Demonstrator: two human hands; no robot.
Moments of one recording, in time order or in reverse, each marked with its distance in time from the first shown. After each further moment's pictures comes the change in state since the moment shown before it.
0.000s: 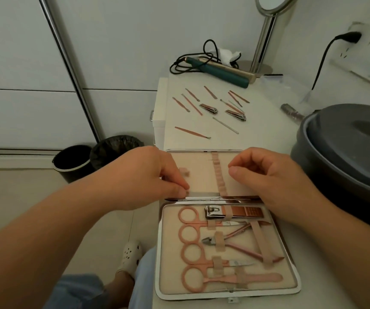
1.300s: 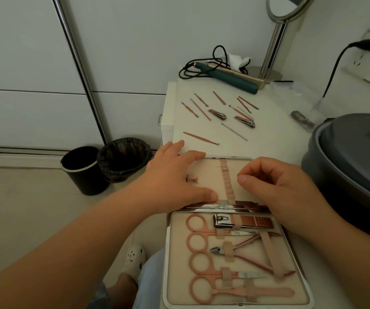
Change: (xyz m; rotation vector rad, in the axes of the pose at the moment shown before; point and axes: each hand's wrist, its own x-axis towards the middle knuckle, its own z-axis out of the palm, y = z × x) left_hand 0.023 0.000 0.029 0.041 0.059 -0.202; right_hand 0.001 0.004 0.004 0.009 0.026 -0.005
